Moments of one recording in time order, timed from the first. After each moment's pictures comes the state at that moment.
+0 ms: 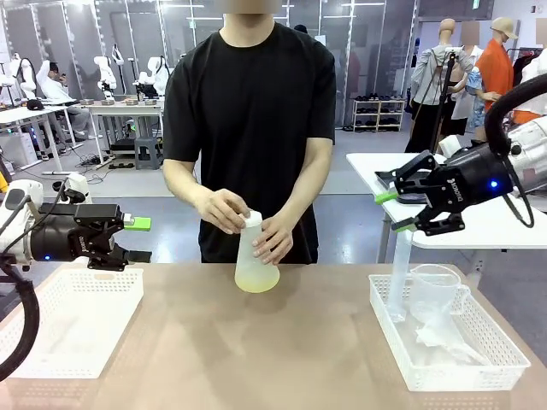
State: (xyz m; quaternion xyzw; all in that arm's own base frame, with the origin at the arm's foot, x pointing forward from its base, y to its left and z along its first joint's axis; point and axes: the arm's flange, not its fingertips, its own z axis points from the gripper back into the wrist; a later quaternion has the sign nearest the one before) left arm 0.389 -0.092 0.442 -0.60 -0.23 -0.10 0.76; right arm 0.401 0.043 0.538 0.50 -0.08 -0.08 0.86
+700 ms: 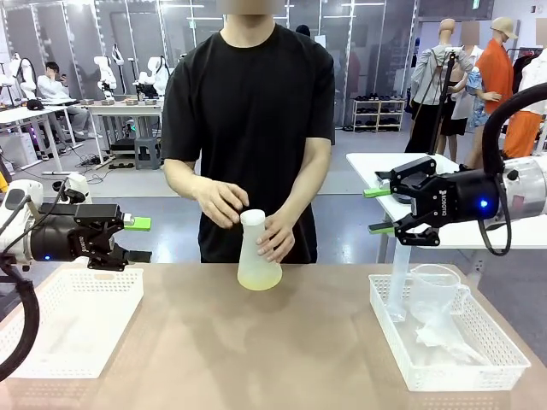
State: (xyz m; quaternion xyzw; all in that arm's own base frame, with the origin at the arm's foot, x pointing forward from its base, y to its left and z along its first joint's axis) left arm 0.389 -0.092 0.442 -0.60 -0.23 -0.10 0.76; right arm 0.402 0.051 0.498 0.63 0.01 -0.08 0.77
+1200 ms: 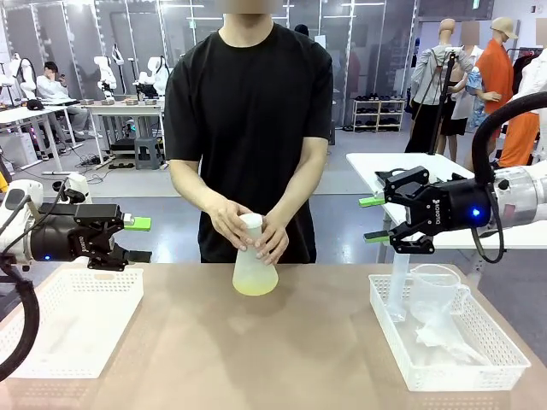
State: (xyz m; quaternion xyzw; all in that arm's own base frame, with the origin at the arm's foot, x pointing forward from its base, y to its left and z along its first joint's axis) left arm 0.389 -0.092 0.442 -0.60 -0.23 -0.10 0.76; right arm 0.404 0.057 0.487 0.63 0.01 -0.08 0.77
